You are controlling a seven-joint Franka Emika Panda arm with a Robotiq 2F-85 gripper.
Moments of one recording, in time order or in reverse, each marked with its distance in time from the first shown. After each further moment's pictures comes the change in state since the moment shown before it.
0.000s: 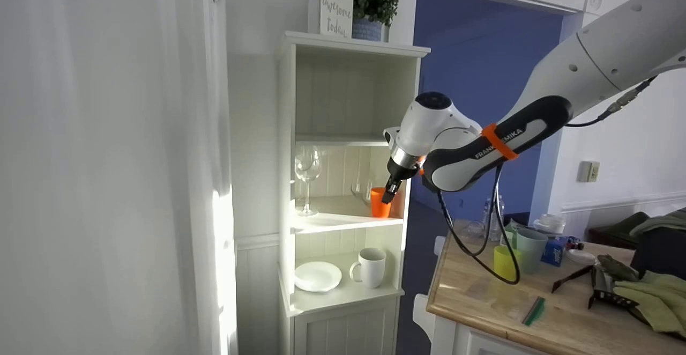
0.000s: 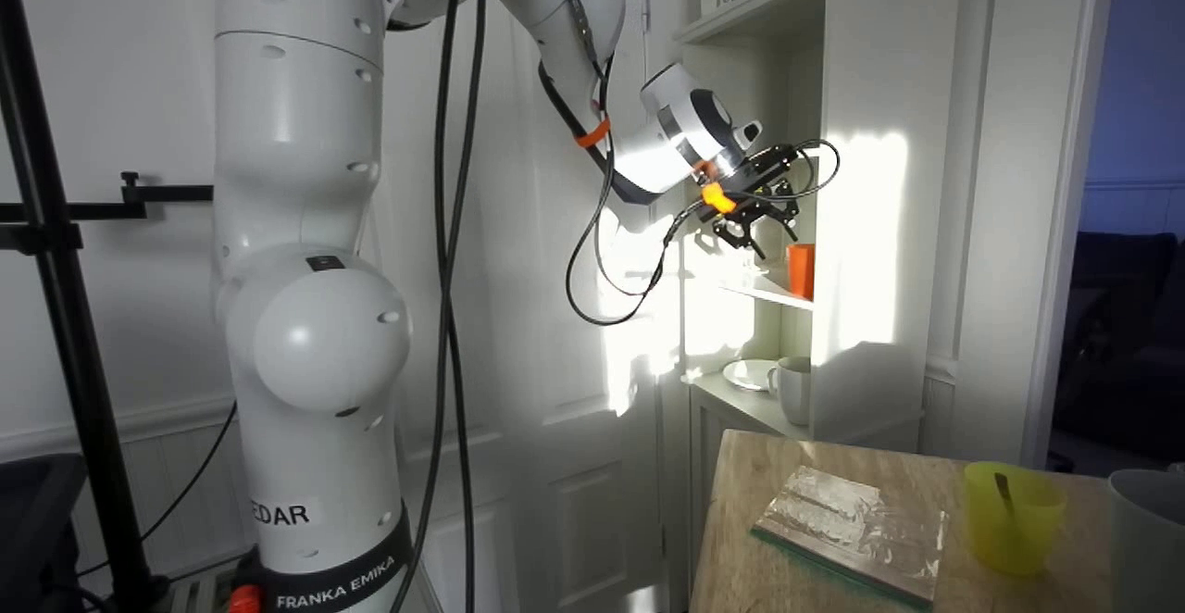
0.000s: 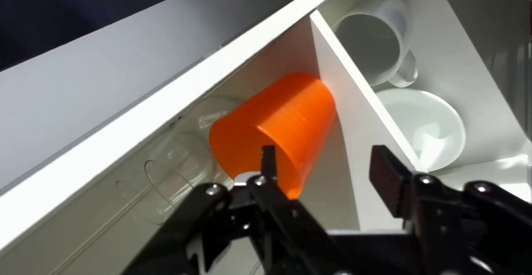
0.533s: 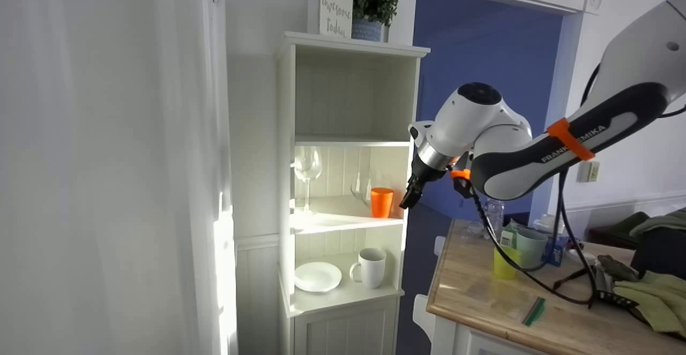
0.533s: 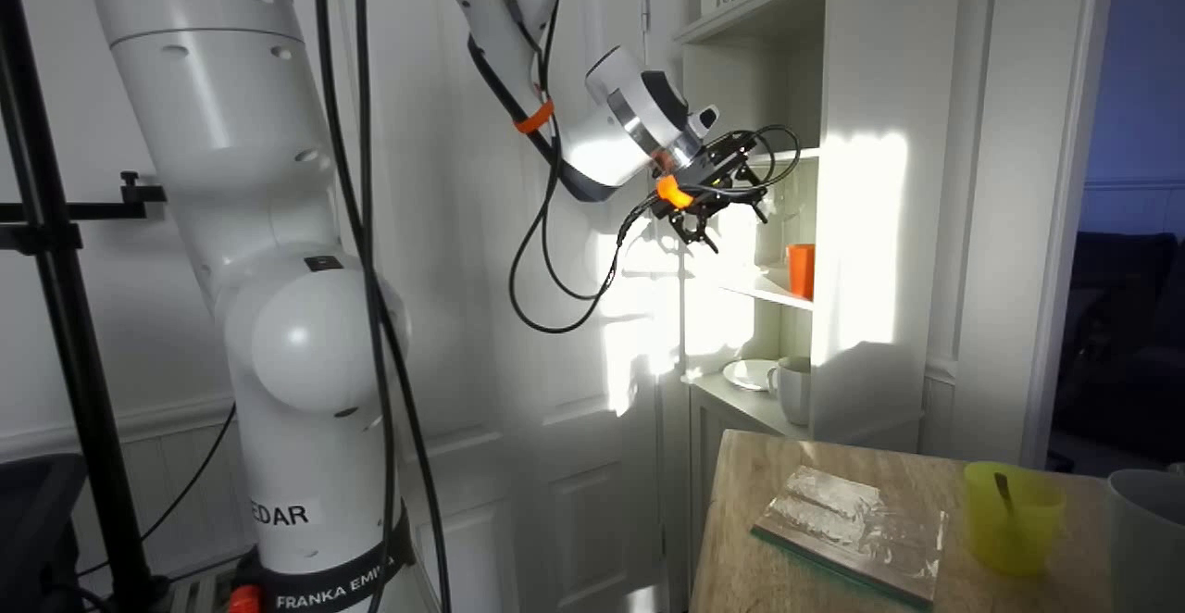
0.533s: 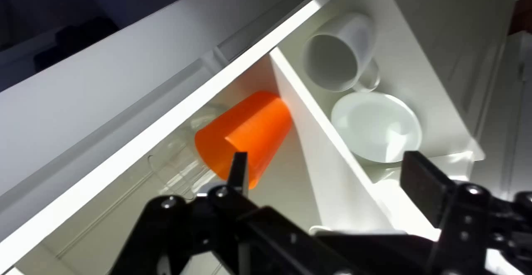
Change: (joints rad) arm -0.005 -0.277 0.009 -0.307 -0.092 0.081 0.080
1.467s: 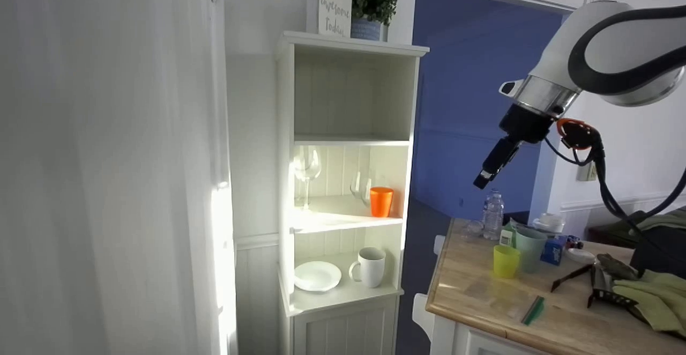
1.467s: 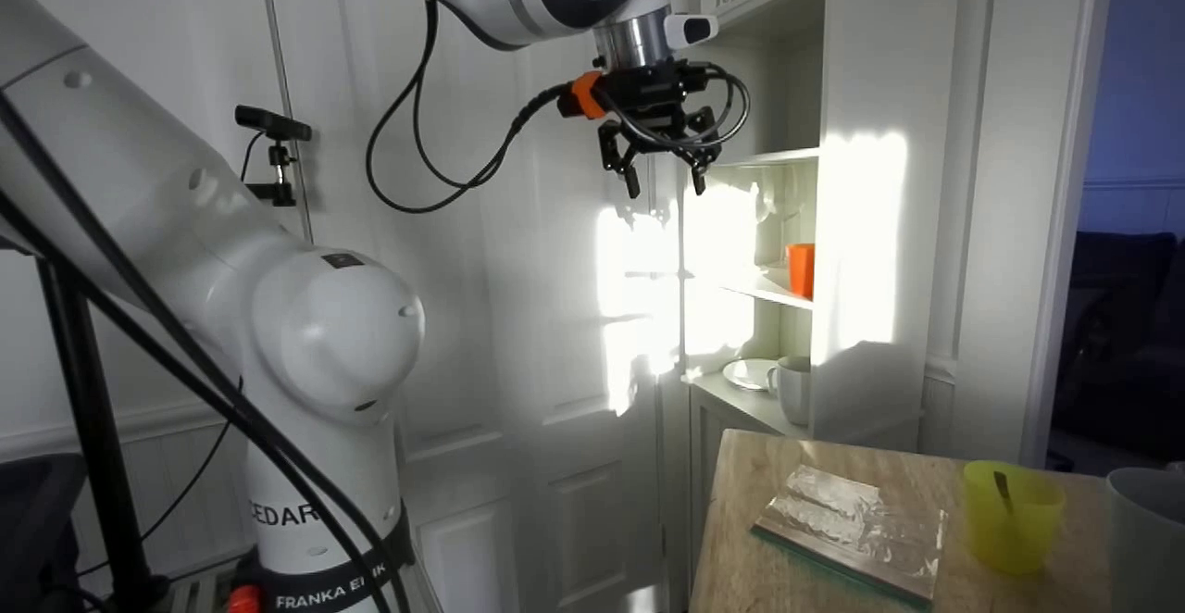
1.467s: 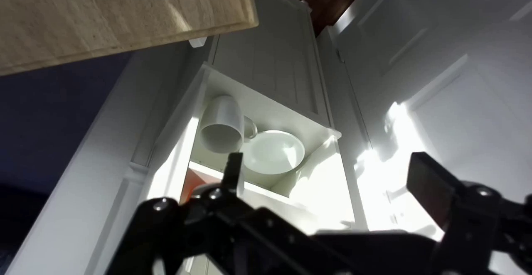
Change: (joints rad) arm 0.133 -0.586 -0.191 -0.195 0.785 -0.583 -0.384
